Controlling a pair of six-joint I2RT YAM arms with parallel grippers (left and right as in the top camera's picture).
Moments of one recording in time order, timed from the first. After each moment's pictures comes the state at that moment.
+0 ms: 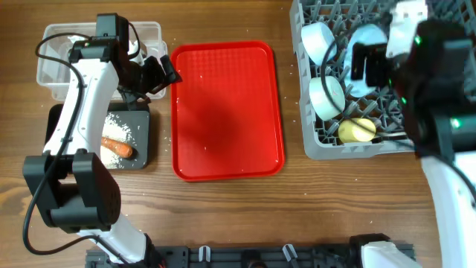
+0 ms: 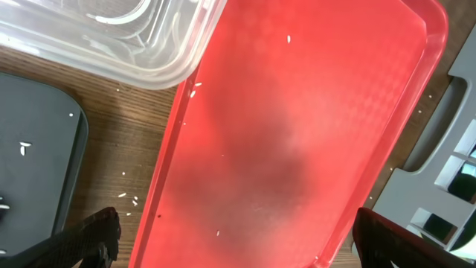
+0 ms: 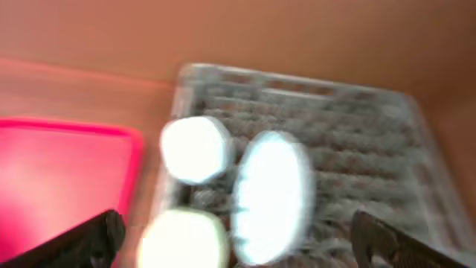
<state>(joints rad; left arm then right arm) 0.02 1.84 1.57 -1.07 0.34 -0.44 0.09 1.25 1.46 -0.77 0.07 -0.13</state>
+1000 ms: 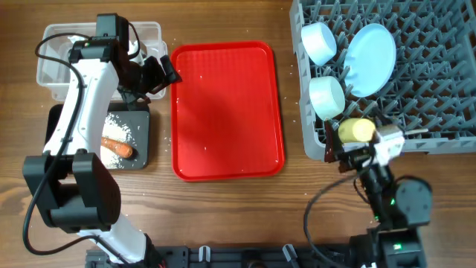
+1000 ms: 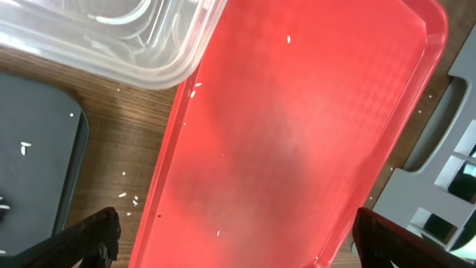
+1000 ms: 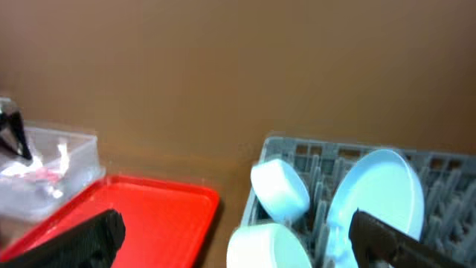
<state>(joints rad) 0.02 1.84 1.57 -1.07 0.34 -0.44 0.09 0.35 0.24 0.16 -0.17 0.01</state>
